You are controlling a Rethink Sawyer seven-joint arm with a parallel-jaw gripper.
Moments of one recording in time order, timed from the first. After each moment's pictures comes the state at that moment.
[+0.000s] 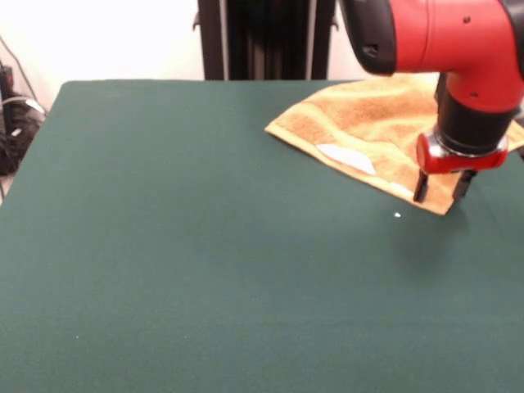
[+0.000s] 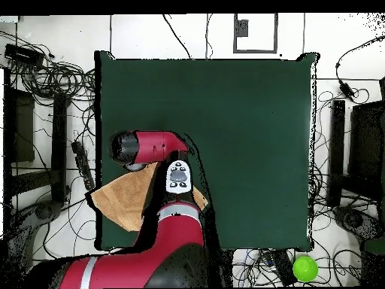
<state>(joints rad) 0.14 -0.29 -0.02 1.36 0.10 0.65 1.70</state>
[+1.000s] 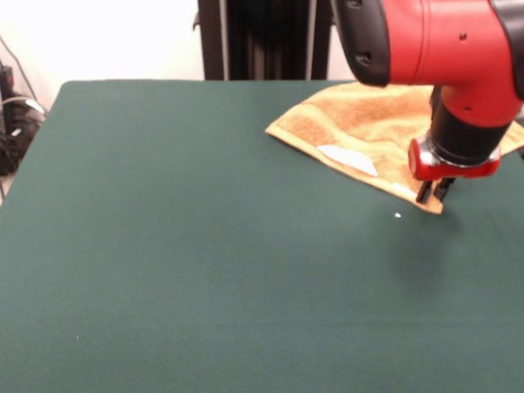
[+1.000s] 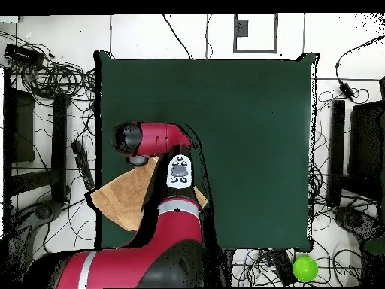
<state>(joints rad) 0.15 -0.24 -0.06 1.27 0.12 0.78 1.70</state>
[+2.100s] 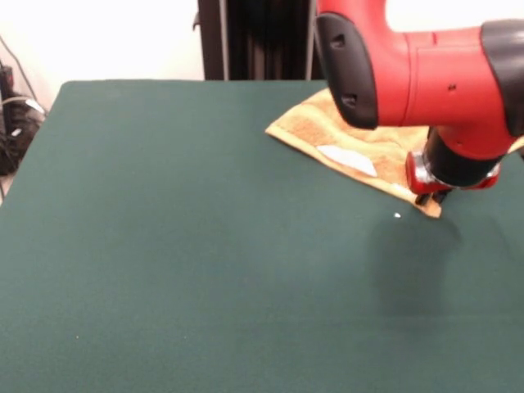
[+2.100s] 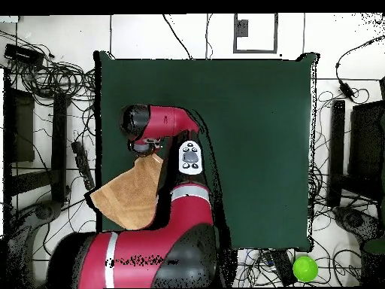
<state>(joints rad) 0.09 -0.15 -0.02 1.08 0.11 1.05 1.70</state>
